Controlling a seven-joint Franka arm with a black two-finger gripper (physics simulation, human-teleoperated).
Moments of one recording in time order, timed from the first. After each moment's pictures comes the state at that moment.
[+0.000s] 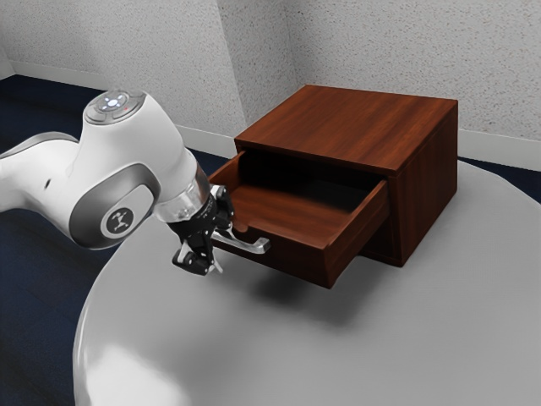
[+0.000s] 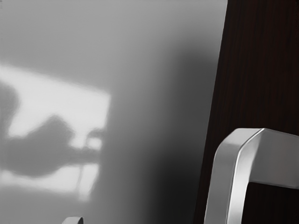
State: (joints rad) arm -0.19 -0.23 0.20 -2.10 0.21 2.19 -1.89
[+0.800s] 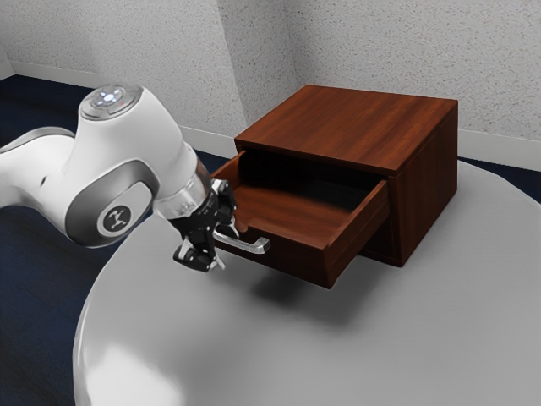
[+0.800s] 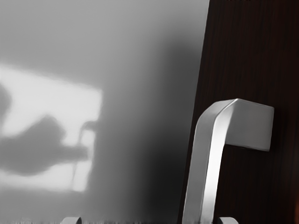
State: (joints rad) arm -0.19 -0.25 0.17 -2.10 0.21 2.19 -1.89
